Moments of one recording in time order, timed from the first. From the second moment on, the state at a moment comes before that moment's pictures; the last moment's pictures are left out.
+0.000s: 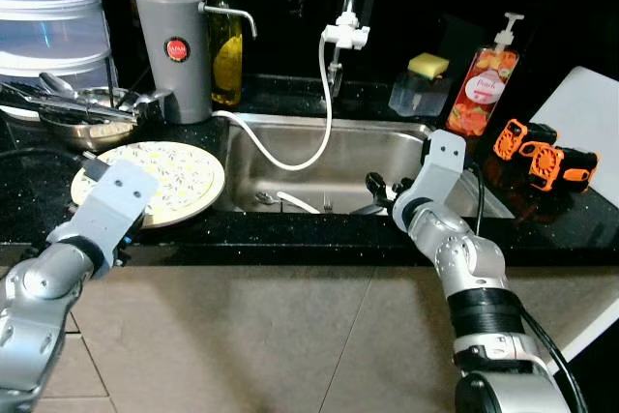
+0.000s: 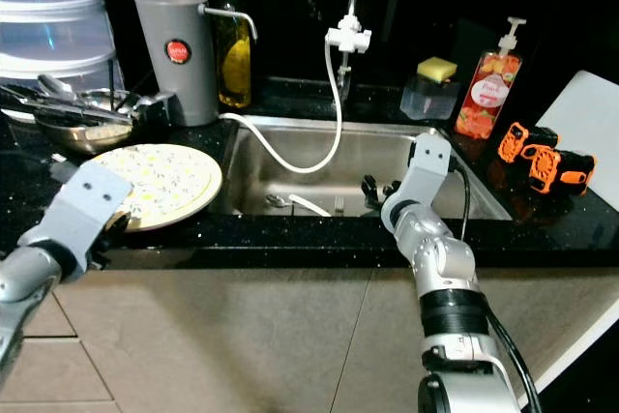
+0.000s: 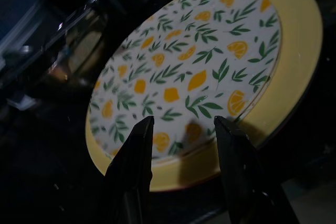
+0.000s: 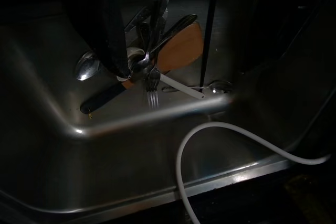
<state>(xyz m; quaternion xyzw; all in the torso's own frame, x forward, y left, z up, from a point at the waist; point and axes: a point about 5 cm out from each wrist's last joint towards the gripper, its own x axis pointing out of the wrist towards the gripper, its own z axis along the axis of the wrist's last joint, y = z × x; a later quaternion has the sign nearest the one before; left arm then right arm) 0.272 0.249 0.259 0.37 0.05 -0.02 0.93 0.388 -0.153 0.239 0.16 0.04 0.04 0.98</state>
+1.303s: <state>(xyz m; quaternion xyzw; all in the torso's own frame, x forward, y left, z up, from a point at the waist) 0.283 0.326 0.290 0.36 0.10 -0.13 0.92 0.383 -0.155 0.244 0.16 0.02 0.04 0.99</state>
